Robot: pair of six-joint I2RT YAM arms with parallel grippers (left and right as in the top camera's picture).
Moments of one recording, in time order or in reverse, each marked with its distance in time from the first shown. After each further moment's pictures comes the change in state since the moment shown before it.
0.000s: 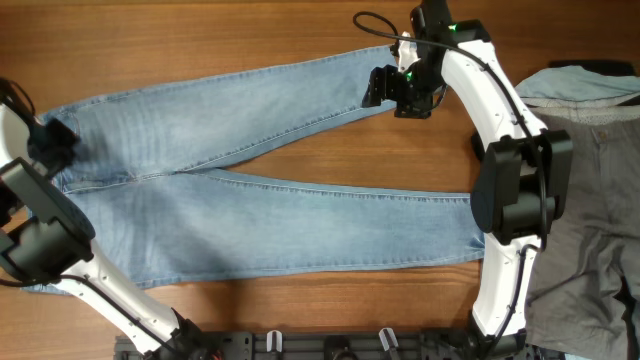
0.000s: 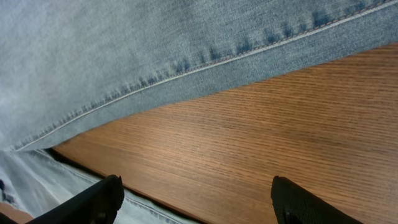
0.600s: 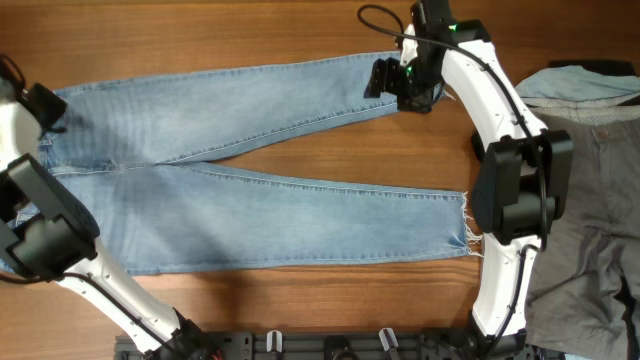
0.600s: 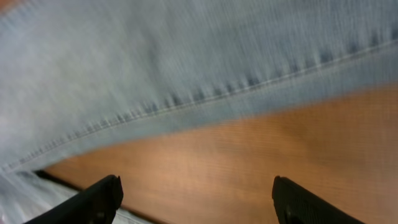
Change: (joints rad) left arm -0.035 -0.003 0.018 0.415 -0.023 -0.037; right arm 0.000 -0.001 0.000 0.046 0.054 0.082
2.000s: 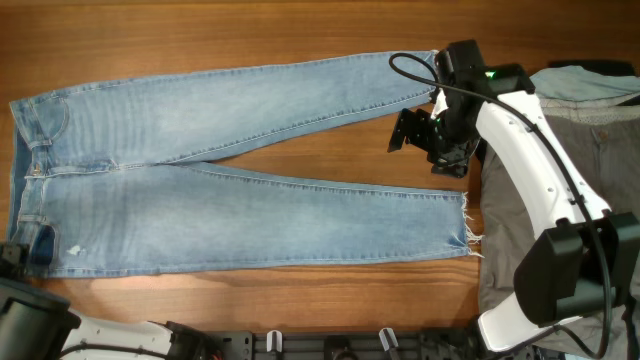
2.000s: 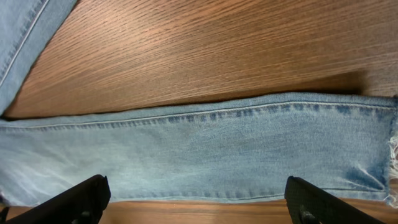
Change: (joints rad) left arm 0.600 -0.328 -0.622 0.007 0.126 0.028; right arm 0.000 -0.461 -0.445 -0.150 0.073 0.188
